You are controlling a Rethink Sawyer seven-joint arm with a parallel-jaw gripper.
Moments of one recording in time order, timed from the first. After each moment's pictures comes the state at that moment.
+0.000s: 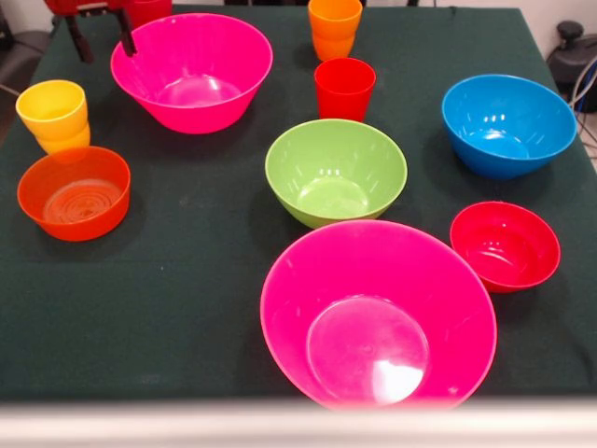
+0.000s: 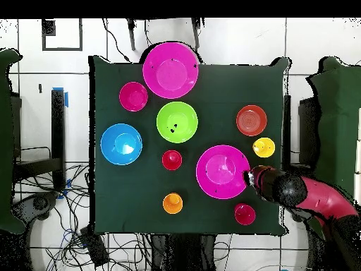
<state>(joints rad) -1.06 -0.59 0.44 1.79 -0.58 0.54 1.31</state>
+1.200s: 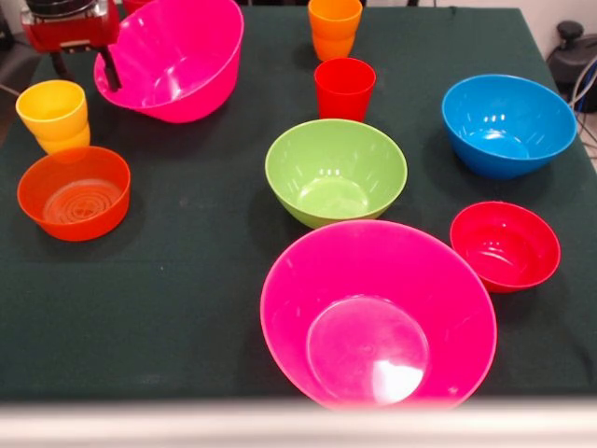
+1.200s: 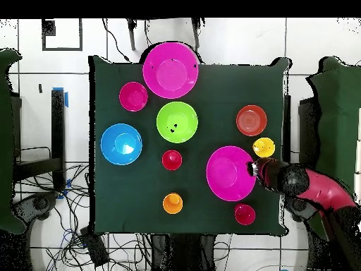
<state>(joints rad) -1.07 -0.48 0.44 1.66 -0.58 0.54 1.31</state>
